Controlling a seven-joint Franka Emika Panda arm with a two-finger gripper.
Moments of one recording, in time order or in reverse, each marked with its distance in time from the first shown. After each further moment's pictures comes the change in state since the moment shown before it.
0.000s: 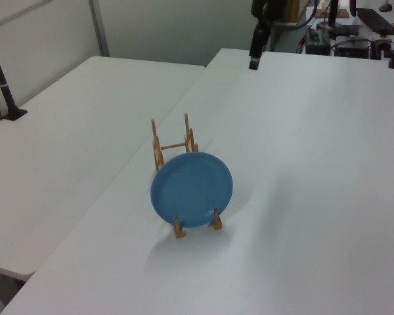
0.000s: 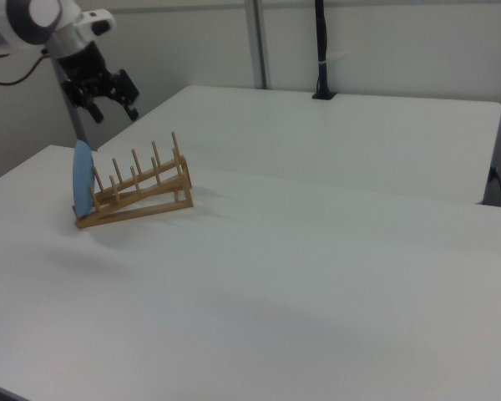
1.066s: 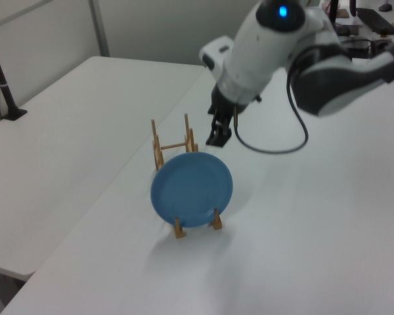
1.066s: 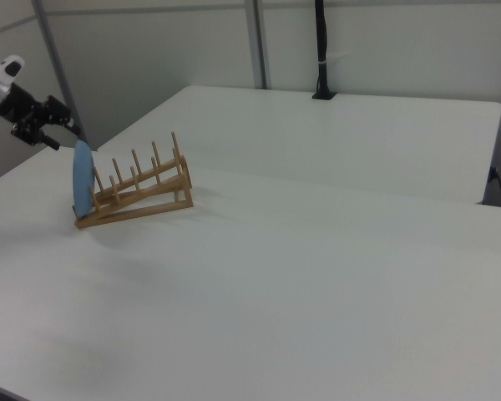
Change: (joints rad) arm 0.363 0.271 0.023 0.094 -0.474 0.149 0.279
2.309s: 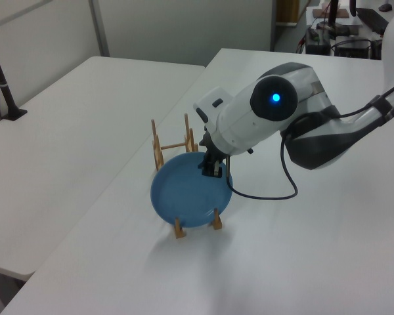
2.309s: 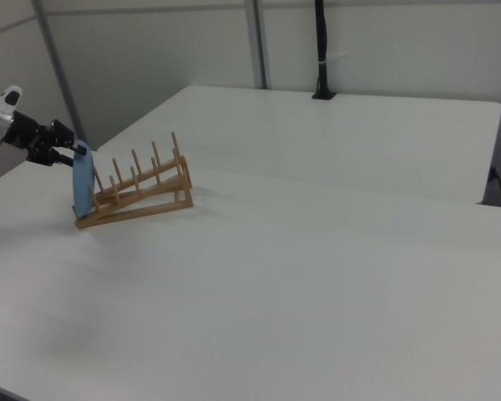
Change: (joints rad) arm 0.031 0.117 0.007 0.002 -0.206 0.020 0.143
